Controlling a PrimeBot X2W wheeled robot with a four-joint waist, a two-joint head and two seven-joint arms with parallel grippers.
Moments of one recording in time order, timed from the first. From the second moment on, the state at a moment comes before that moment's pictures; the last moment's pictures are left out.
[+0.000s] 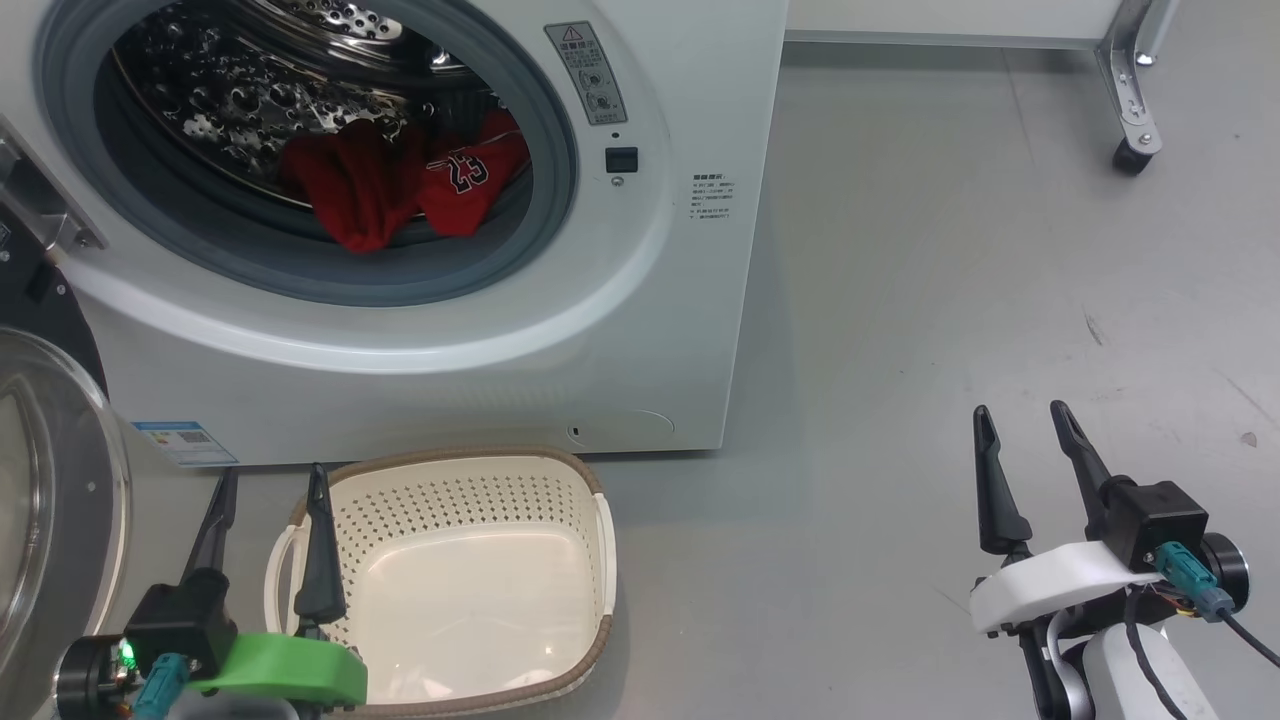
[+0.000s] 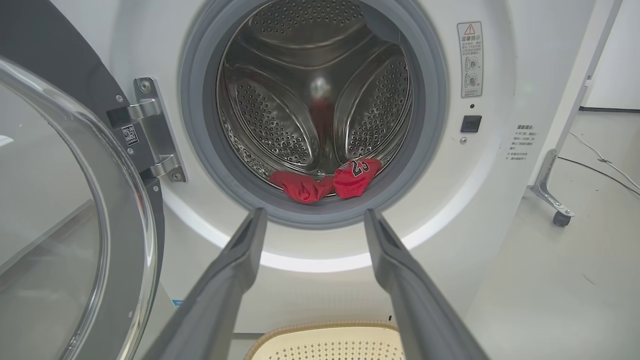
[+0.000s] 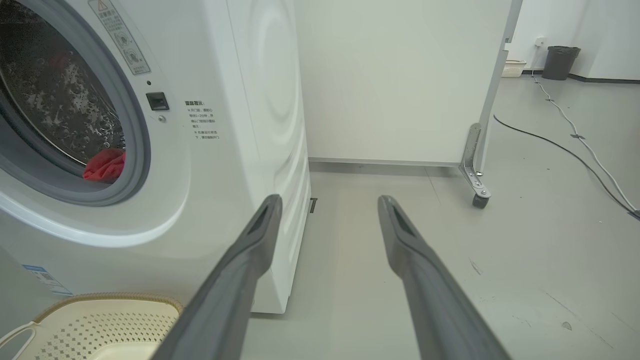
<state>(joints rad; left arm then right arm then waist) 0.00 0.03 -0.04 0.13 -0.21 0.04 -0.26 -0.07 -0.05 0.06 0.25 0.20 0.02 -0.26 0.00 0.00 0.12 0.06</state>
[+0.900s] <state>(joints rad) 0.00 0.04 -0.10 0.18 -0.29 0.02 -0.26 -0.08 -0.04 0.08 0.27 0.20 0.03 -0.26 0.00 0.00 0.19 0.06</state>
